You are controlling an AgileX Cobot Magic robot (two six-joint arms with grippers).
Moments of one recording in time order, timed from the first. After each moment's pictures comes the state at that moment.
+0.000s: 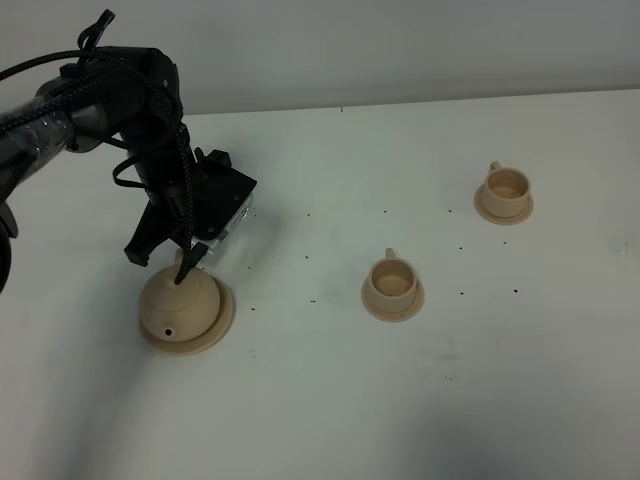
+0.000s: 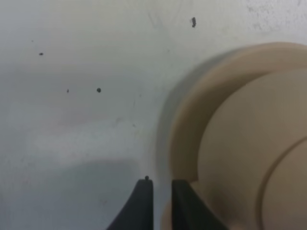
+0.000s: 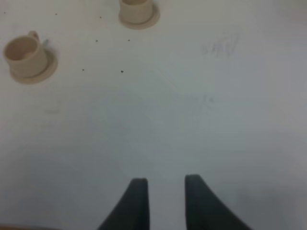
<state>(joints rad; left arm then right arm) -0.25 2.25 -1.77 -0.04 1.15 1.80 0.17 0.06 -0.50 0.09 1.09 -0.10</state>
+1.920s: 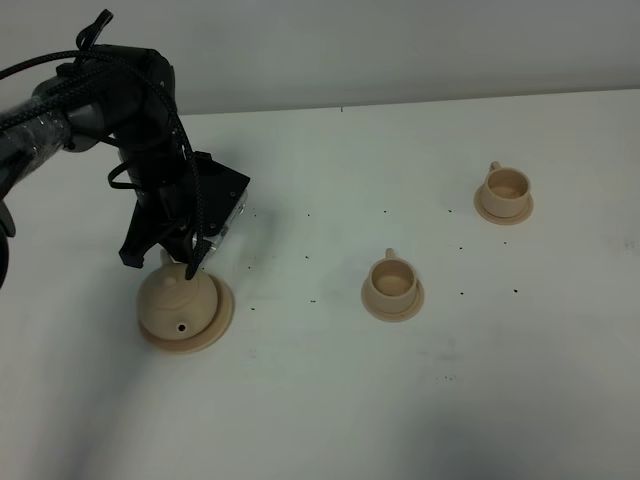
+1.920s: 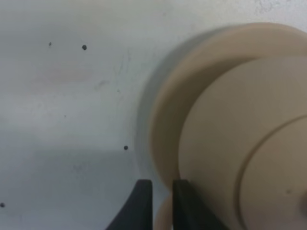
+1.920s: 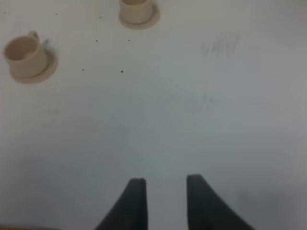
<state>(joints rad) -0.24 2.25 -1.77 0.02 1.18 1.66 0.17 0.06 -0.50 0.09 1.09 -0.10</state>
